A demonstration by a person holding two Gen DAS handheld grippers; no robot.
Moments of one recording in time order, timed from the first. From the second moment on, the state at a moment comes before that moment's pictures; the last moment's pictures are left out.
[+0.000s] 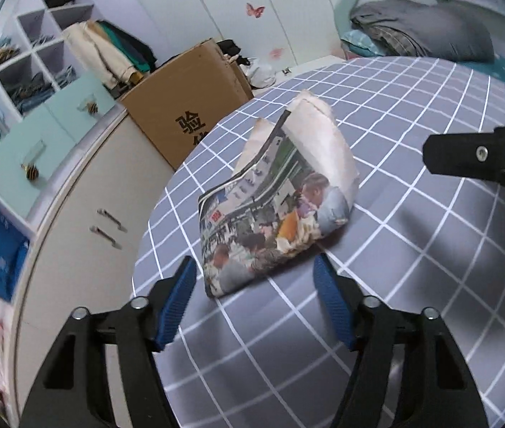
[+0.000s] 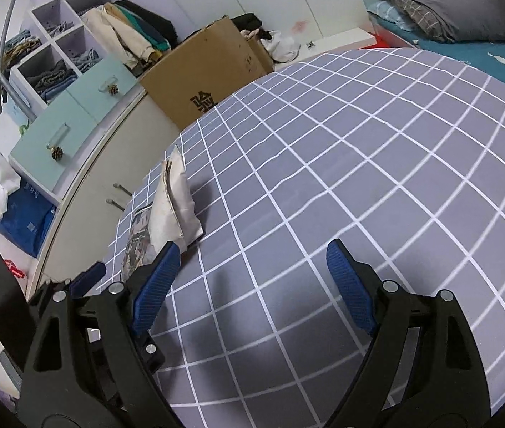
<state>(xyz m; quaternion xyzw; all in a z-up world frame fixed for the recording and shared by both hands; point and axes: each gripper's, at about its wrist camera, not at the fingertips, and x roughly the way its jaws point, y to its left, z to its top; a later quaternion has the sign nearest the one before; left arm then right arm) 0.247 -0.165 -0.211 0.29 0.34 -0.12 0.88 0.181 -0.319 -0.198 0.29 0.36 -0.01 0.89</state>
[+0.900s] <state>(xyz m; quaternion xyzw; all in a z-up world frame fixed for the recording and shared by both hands) 0.245 -0.032 -0.154 -0.02 0.30 -0.15 0.94 0.255 -0.212 -0.197 0.07 0.42 0.07 0.90</state>
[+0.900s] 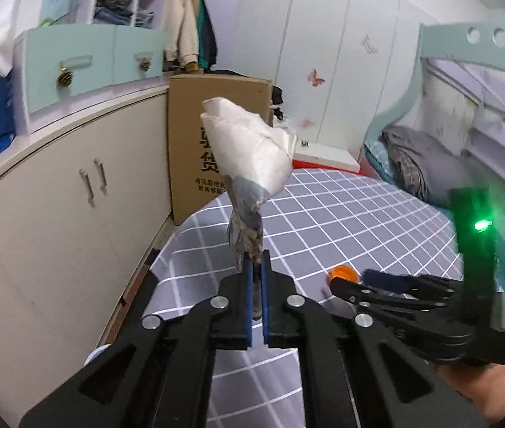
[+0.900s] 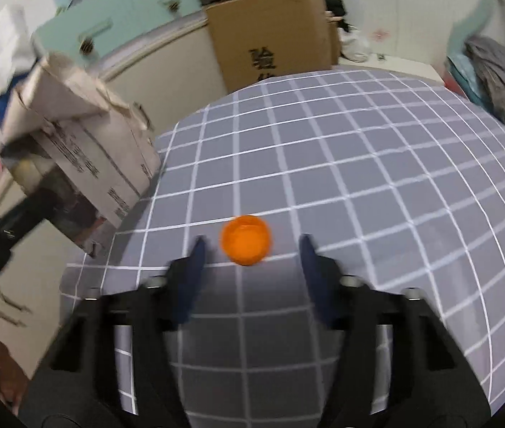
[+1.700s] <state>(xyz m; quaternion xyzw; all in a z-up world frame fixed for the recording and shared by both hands) 0.181 0.177 -0.200 -0.15 0.33 -0.03 0.93 0.218 -0.009 -0.195 0.07 0.41 0.27 0.87</state>
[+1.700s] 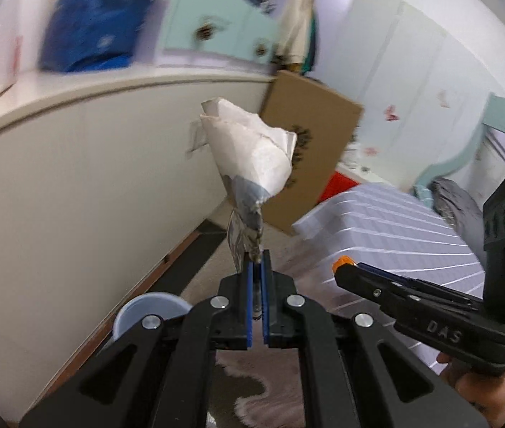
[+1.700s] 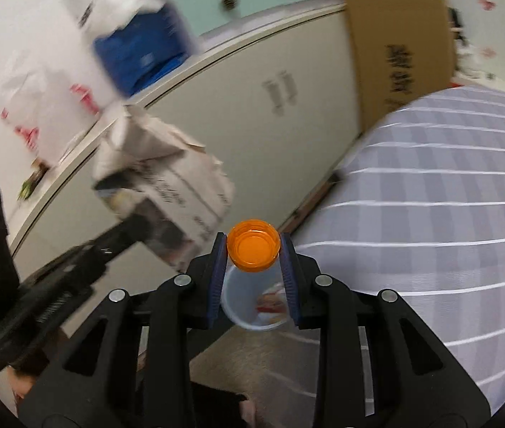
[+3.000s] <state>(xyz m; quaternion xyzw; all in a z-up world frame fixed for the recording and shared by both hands) 0.221 0.260 -0.328 -0.17 0.47 0.07 0.87 0.243 0.090 -0.297 0.03 0.42 0.21 0.88</state>
